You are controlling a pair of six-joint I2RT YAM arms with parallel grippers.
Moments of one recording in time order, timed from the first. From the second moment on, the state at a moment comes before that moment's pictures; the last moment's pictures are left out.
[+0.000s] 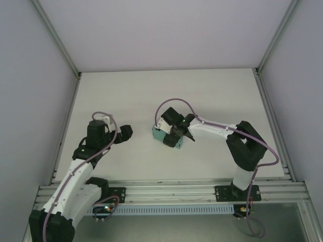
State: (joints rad) left arm -0.27 0.77 0.52 -0.40 0.18 -0.52; right arm 0.77 1.78 1.17 -0.53 0.09 -0.35
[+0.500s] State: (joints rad) left arm -0.27 0.82 0.52 -0.40 0.19 -0.53; right arm 0.84 1.81 1.15 -0.44 0.58 -0.45
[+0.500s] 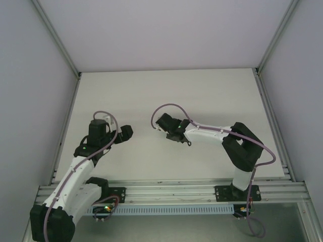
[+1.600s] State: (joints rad) left arm -0.25 0.90 0.56 -0.37 0.19 -0.52; right arm 0.79 1.41 0.94 -0.34 0.27 -0.54
